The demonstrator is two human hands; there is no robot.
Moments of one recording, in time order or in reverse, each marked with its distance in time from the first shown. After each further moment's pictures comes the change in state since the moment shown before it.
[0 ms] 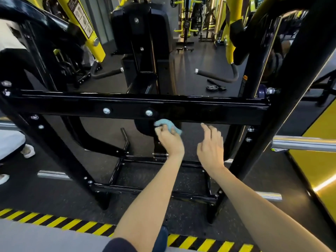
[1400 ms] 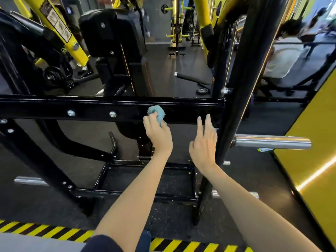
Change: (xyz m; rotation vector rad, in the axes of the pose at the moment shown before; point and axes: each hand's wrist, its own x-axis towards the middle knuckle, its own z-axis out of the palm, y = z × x) left_hand -0.044 0.050 0.055 -0.006 0.122 0.376; right_hand 0.005 0.084 -0.044 -0.068 0.023 0.041
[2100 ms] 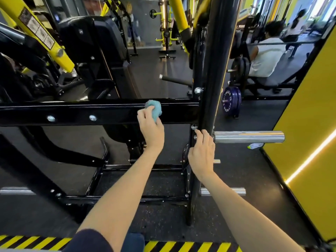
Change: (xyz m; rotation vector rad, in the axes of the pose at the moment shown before) left_hand -0.015 0.034 0.020 -0.028 -0.072 0.113; right_hand -0.029 0.052 -0.024 0.078 -0.013 0.156
